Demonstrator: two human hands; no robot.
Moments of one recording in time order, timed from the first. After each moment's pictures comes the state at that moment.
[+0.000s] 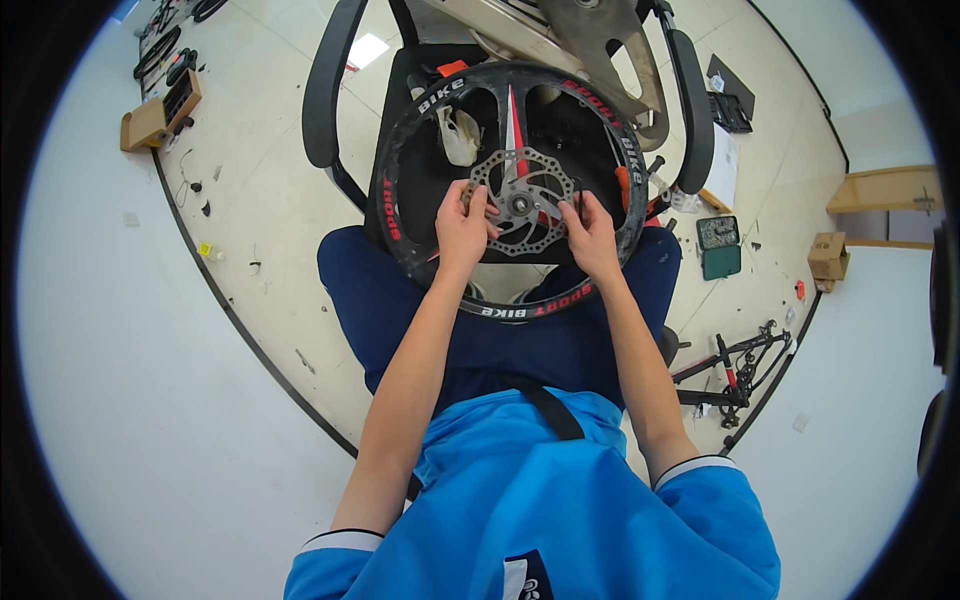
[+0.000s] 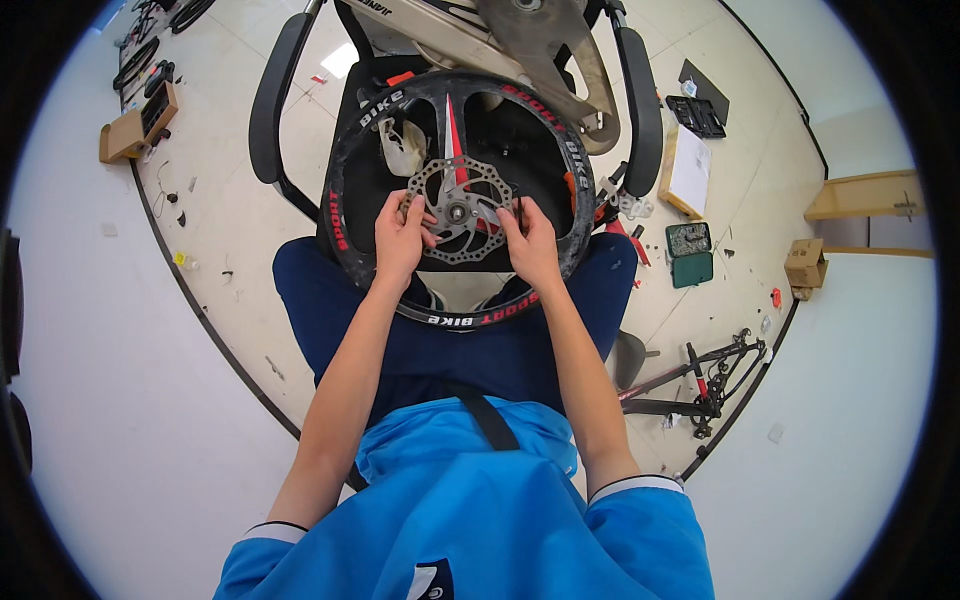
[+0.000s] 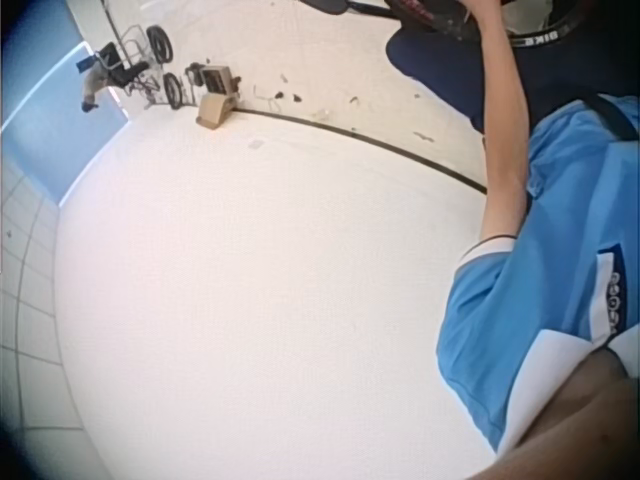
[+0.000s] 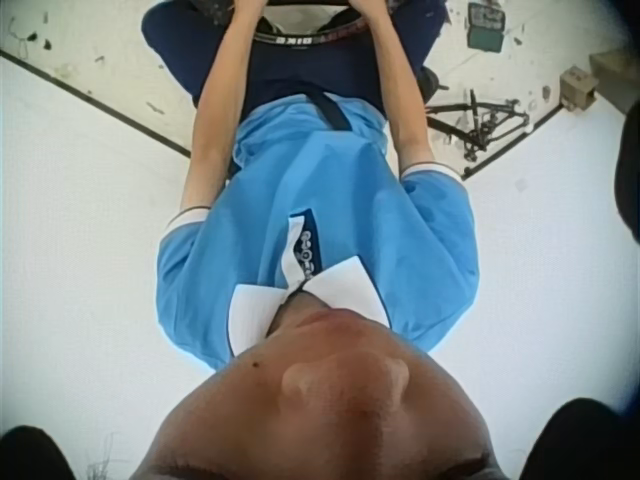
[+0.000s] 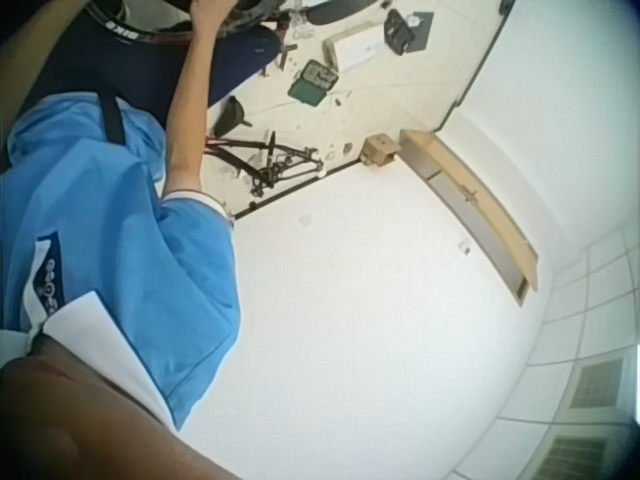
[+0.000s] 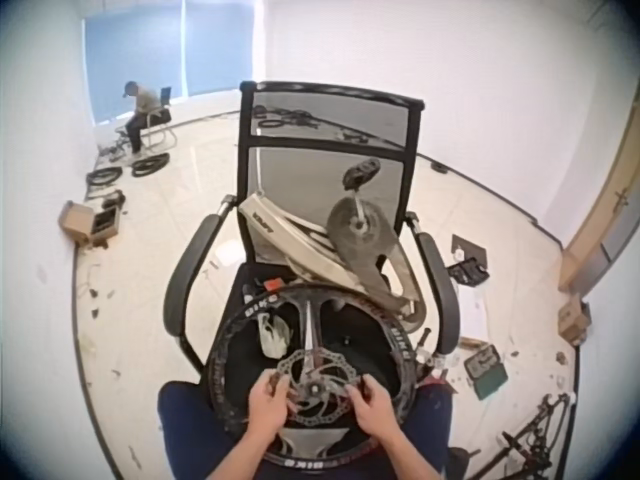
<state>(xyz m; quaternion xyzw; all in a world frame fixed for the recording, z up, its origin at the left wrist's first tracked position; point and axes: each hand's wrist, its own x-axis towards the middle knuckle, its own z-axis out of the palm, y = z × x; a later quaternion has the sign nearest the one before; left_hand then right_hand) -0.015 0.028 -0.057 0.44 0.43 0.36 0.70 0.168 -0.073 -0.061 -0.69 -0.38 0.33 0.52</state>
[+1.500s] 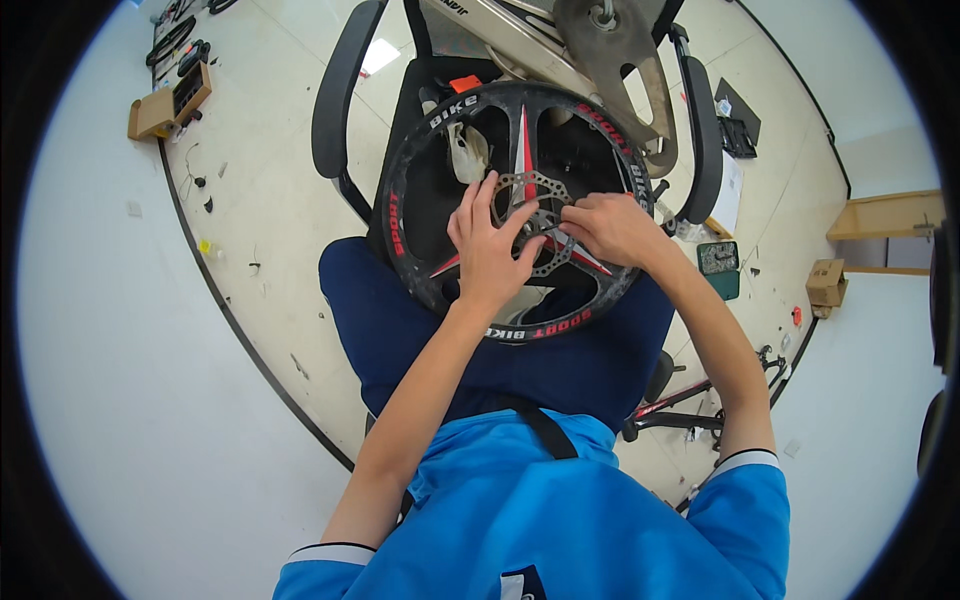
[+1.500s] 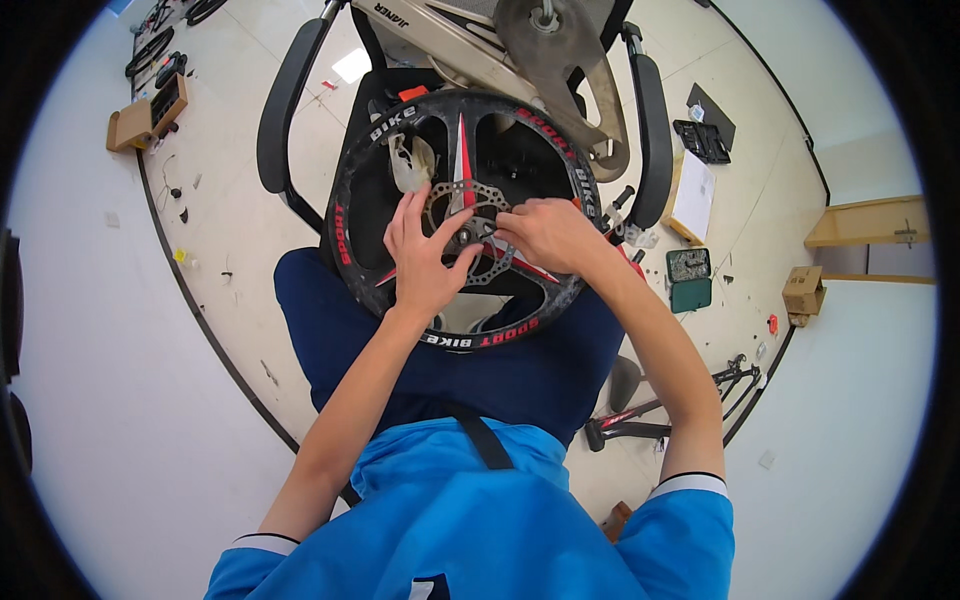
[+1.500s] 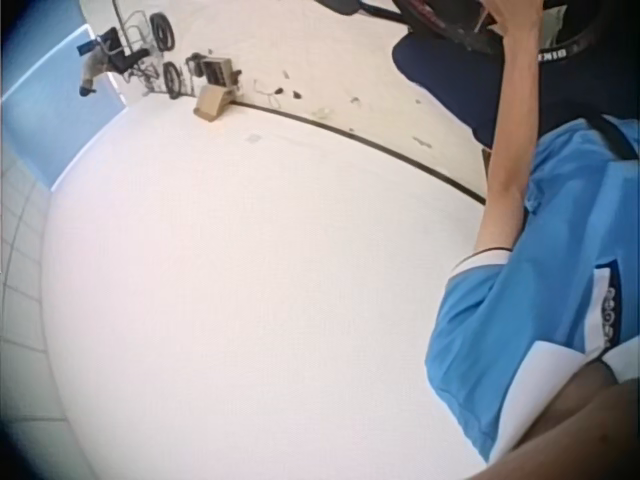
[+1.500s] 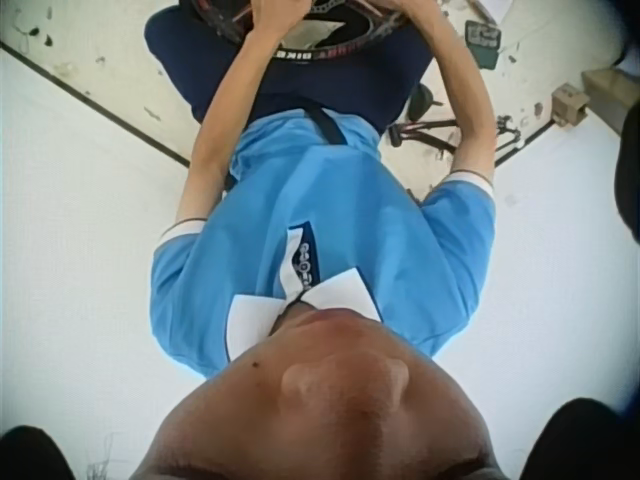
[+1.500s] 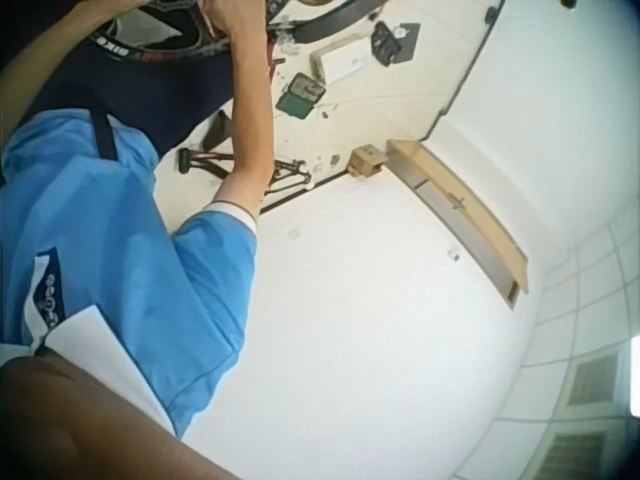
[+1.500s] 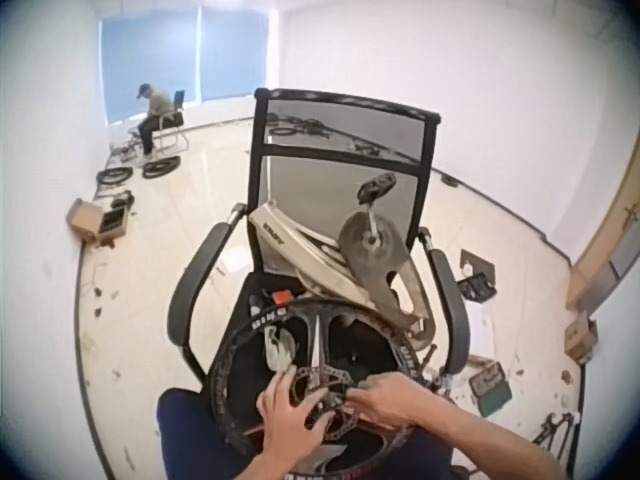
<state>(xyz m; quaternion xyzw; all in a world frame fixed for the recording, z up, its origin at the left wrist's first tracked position) -0.003 0.005 -0.014 0.81 0.41 0.36 0.19 0.213 -0.024 0.042 -0.54 -0.83 0.12 0.07</state>
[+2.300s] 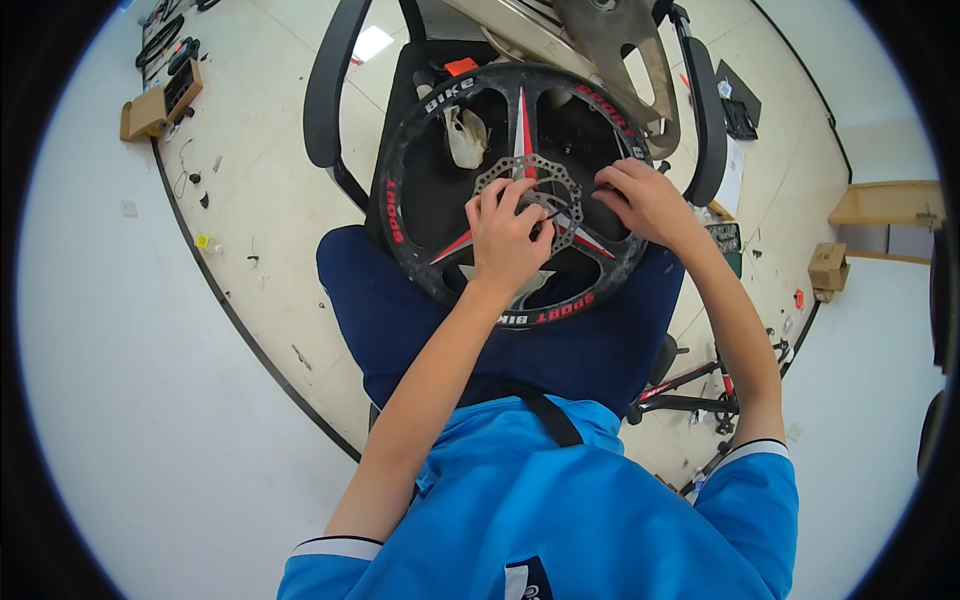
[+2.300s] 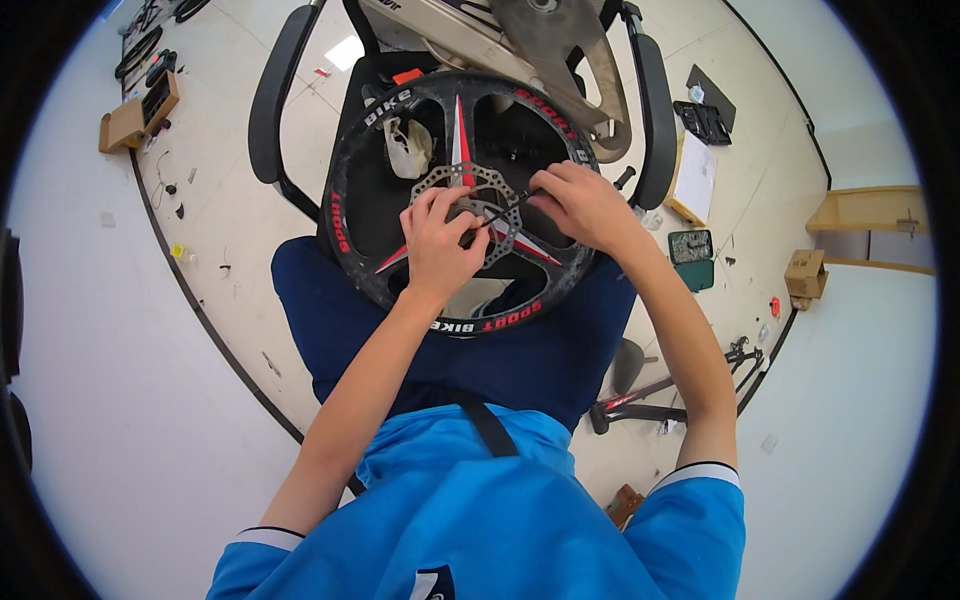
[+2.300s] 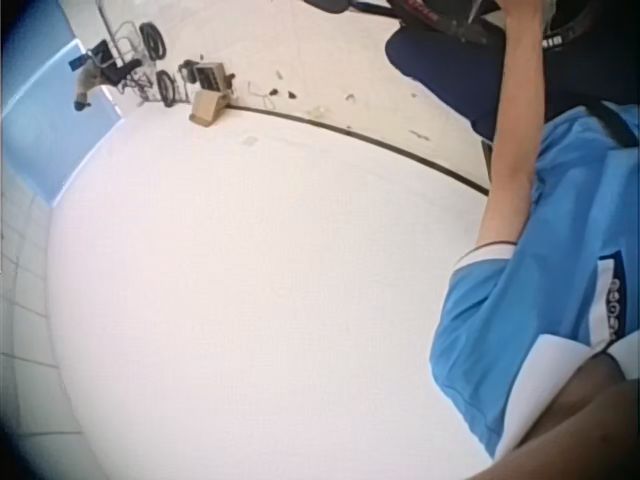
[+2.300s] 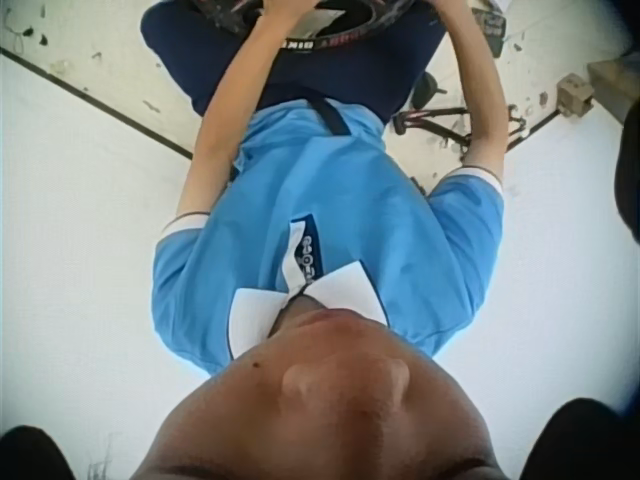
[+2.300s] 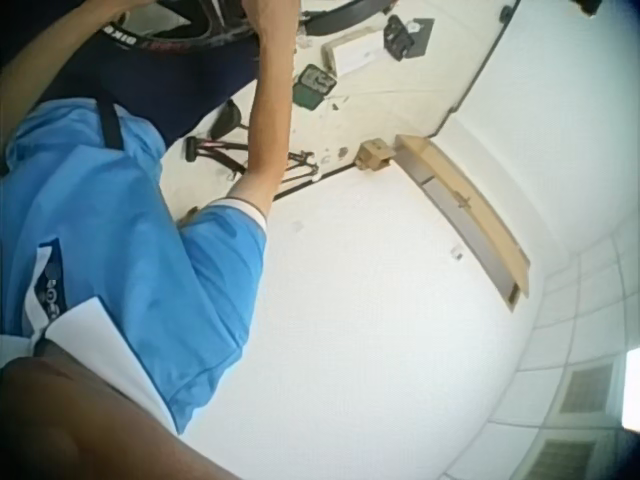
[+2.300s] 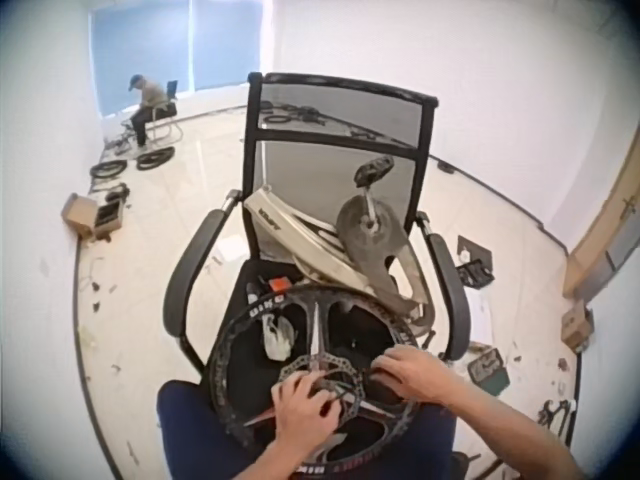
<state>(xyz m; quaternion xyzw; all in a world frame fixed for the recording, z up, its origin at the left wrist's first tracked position) 0.016 0.006 -0.028 0.81 0.37 0.41 0.20 0.240 -0.035 0.056 -0.59 -0.78 0.10 0.16</state>
